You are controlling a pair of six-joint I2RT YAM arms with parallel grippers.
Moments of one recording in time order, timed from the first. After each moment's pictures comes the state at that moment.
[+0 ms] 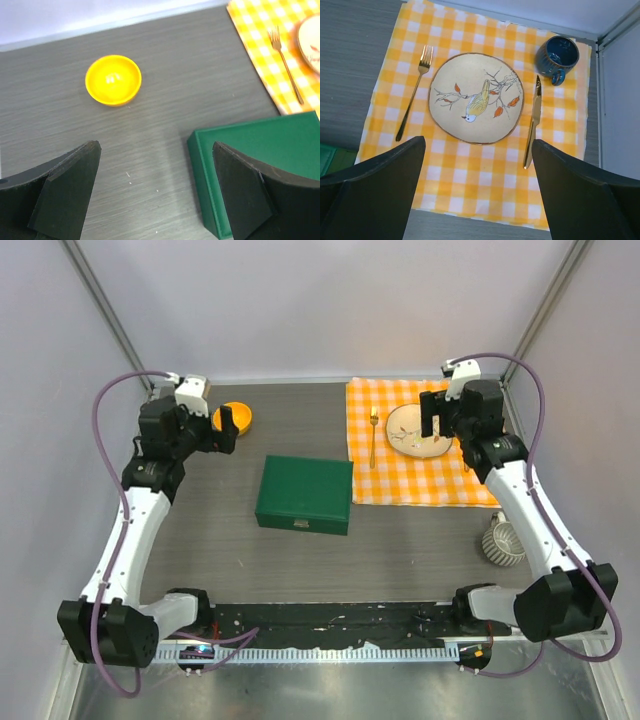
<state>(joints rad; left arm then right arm) -0.09 1.13 1.09 -0.33 0.21 0.07 0.18 1.25 1.19 -0.36 0.09 -0.12</state>
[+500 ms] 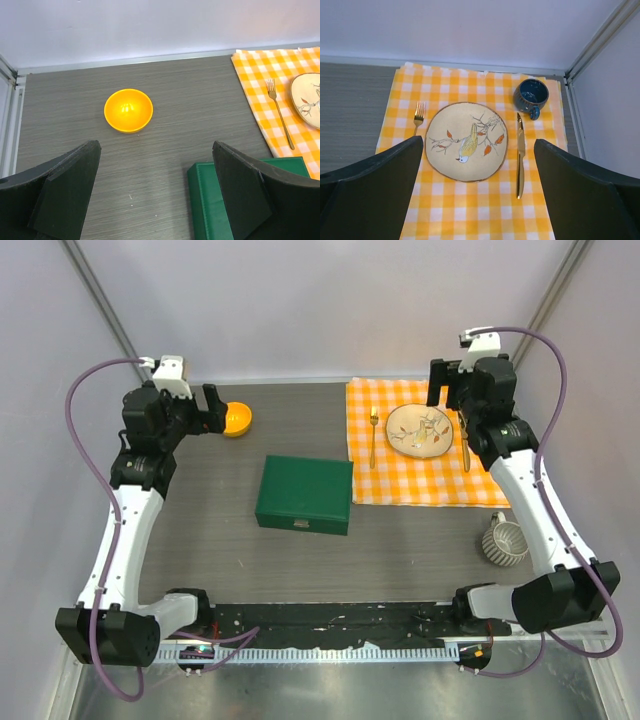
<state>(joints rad) -0.05 1.14 1.21 -0.29 0.16 -0.04 0.17 1.30 1.36 -0.31 0.21 -0.06</state>
